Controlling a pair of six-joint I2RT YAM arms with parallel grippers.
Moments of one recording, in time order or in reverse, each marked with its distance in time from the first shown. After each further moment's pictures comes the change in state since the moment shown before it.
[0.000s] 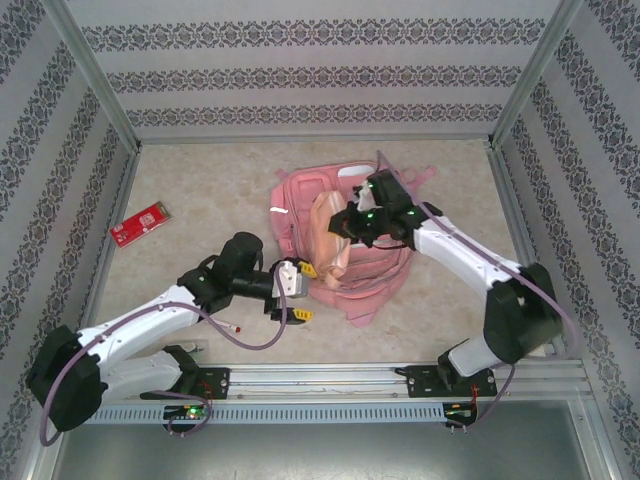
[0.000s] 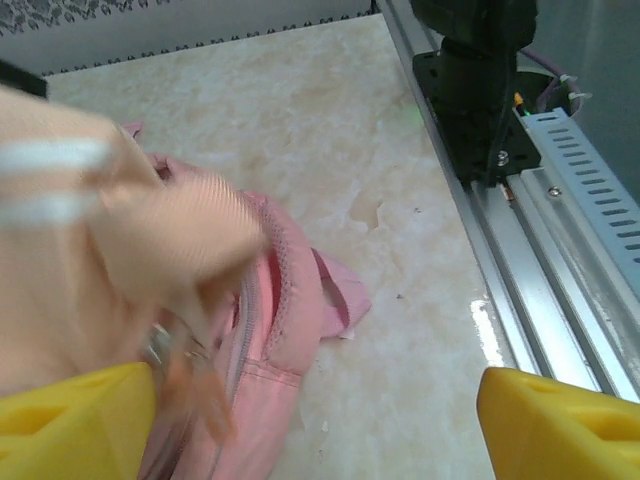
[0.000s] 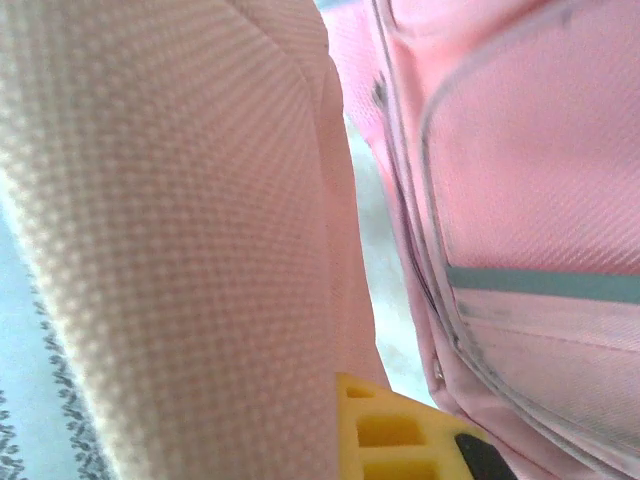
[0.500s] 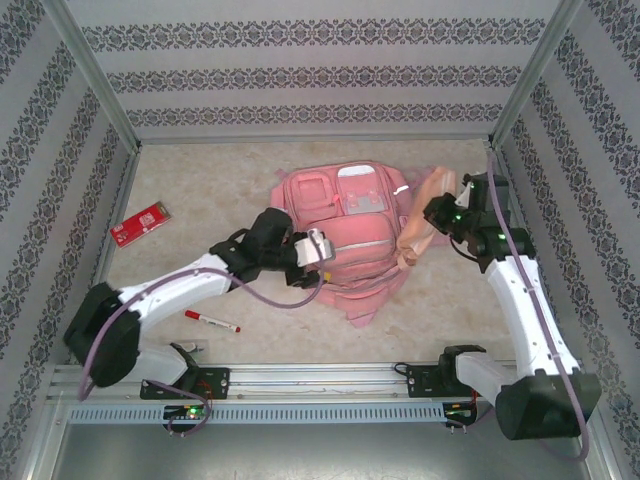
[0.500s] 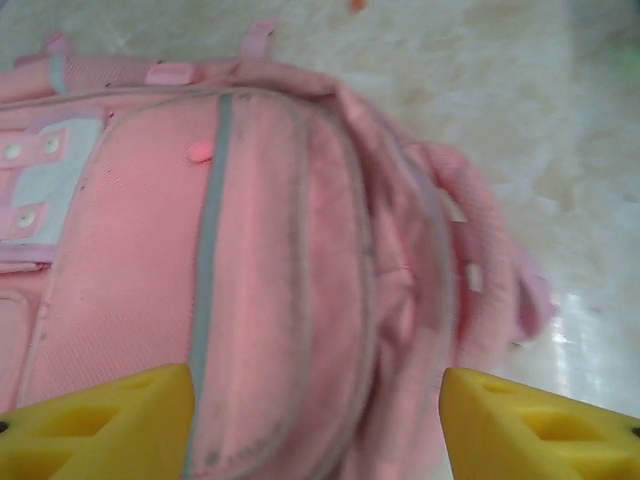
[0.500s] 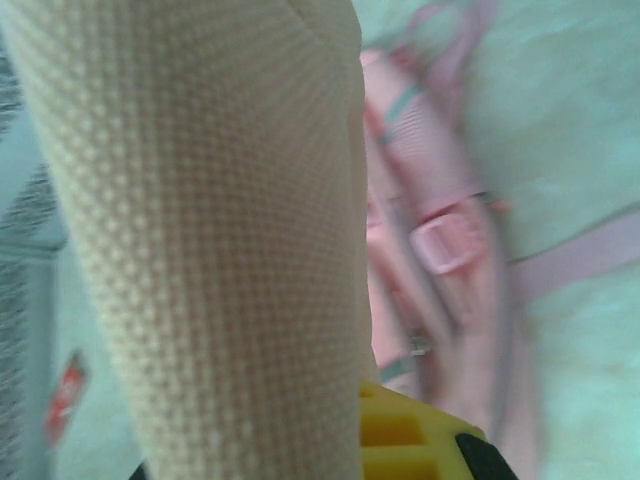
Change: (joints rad) left arm -0.014 0.353 0.287 -0.025 -0.314 -0.093; right arm -0.447 -0.423 -0.079 -0.274 0.361 -0.276
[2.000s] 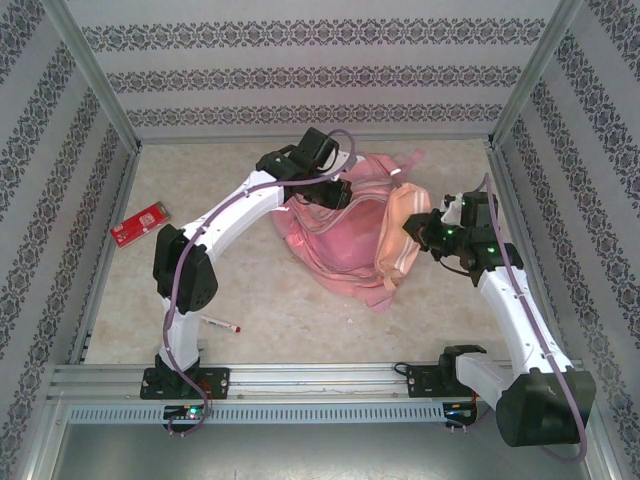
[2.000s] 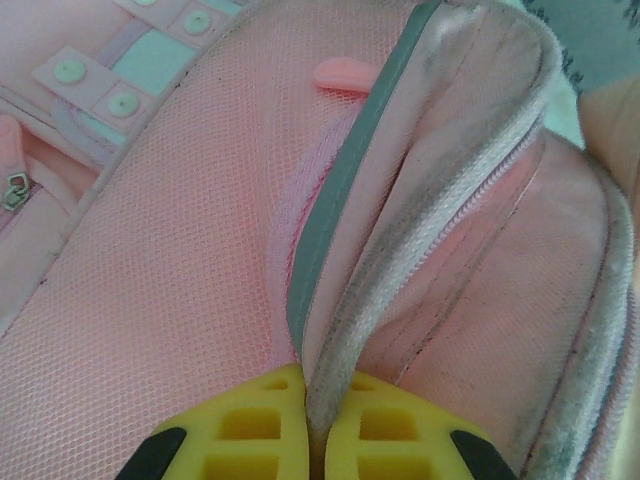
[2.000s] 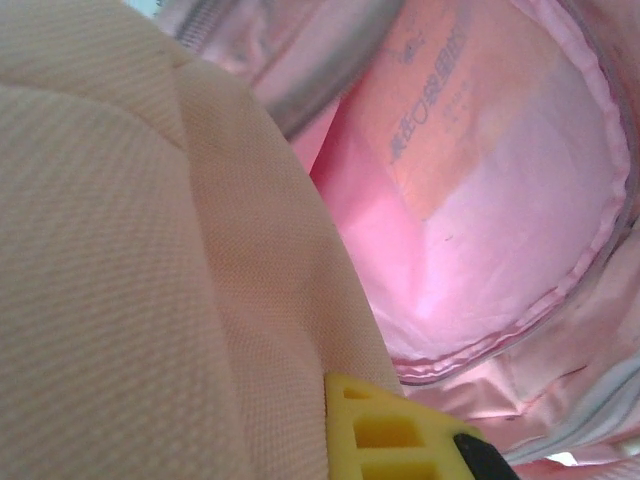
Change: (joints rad) left arm 0.087 0.568 1.031 -0.662 -0.080 -0.788; right arm 0.011 -0.016 -0.207 0.183 -0.393 0.285
